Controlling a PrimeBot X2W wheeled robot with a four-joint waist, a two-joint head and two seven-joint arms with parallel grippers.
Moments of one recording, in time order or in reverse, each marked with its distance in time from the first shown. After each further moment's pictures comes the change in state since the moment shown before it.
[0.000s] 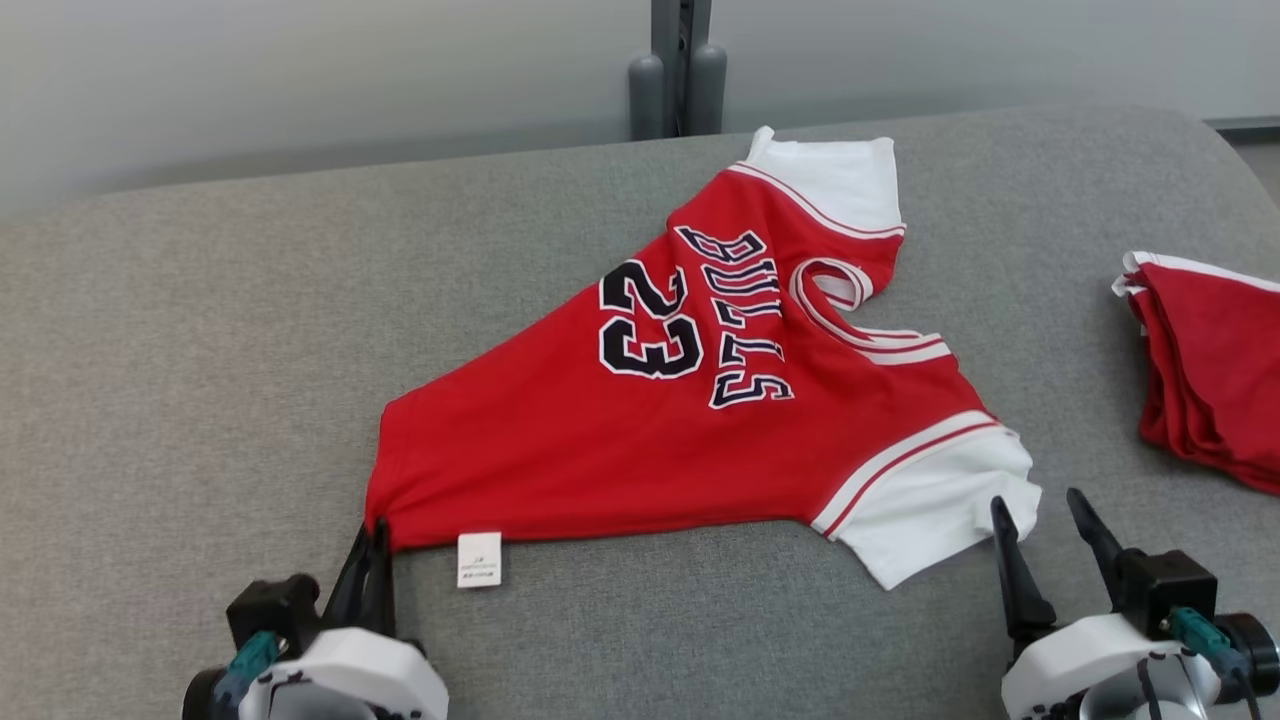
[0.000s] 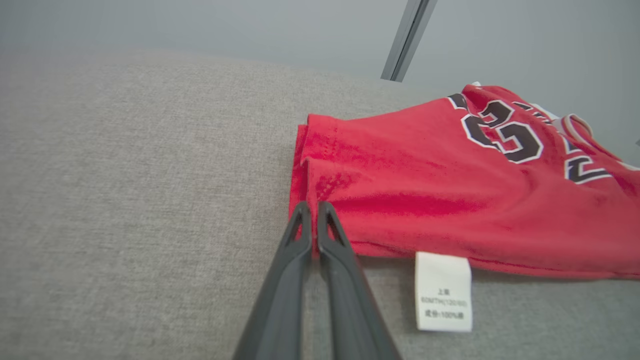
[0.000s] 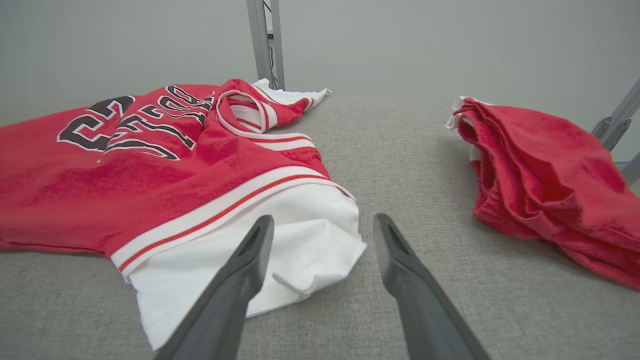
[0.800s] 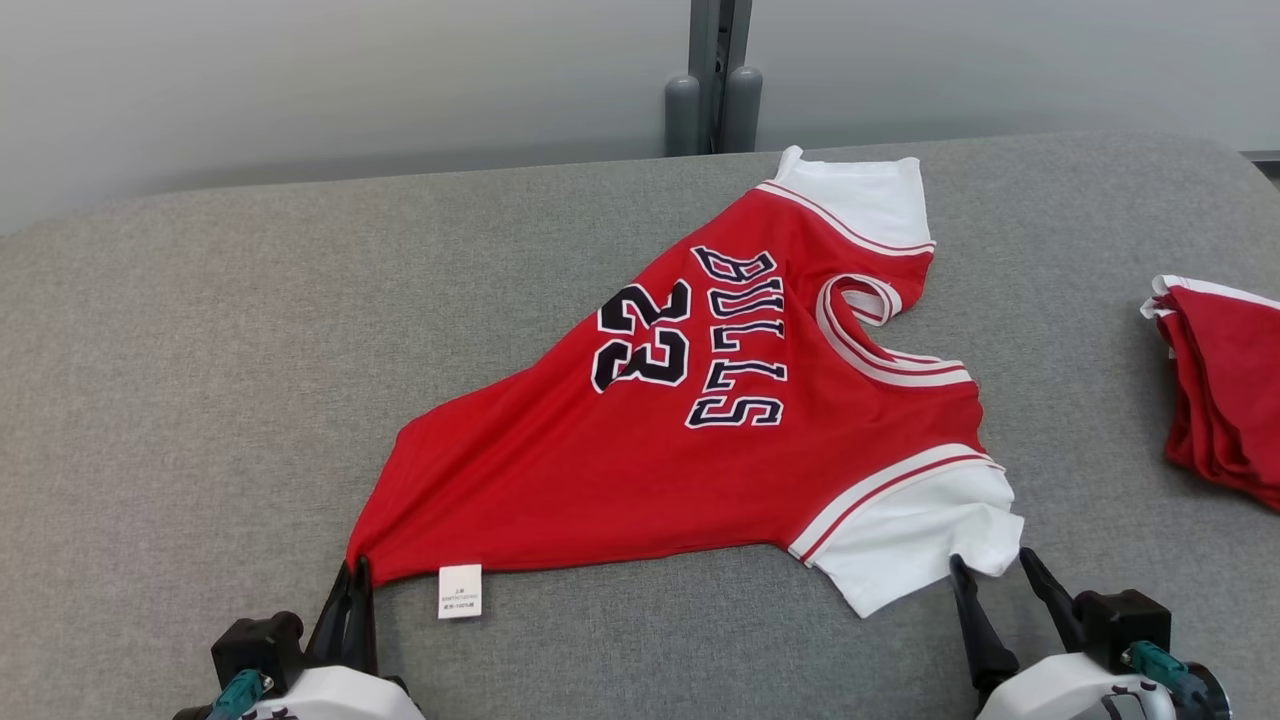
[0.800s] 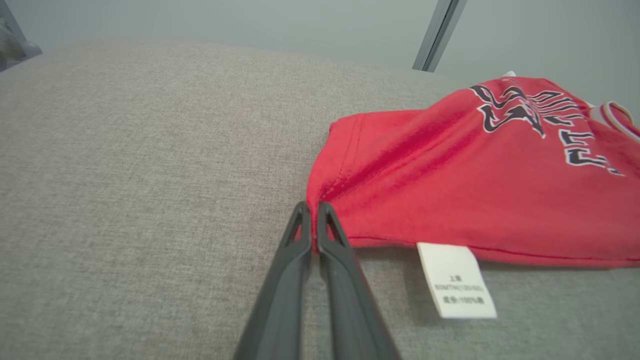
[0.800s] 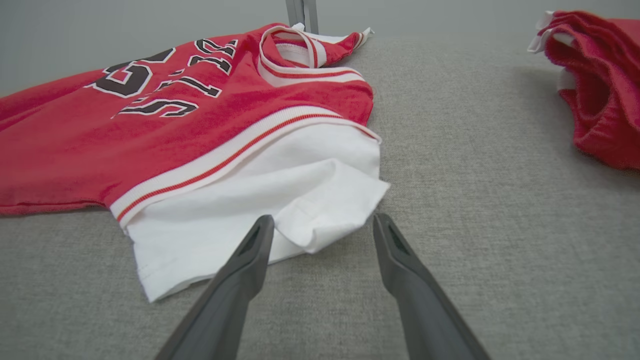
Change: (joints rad) left arm 0.068 0.000 0.057 -0.015 0.051 -0.019 0.000; right arm 0.016 0.001 0.096 0.109 0.097 0.000 0.000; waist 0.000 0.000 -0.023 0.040
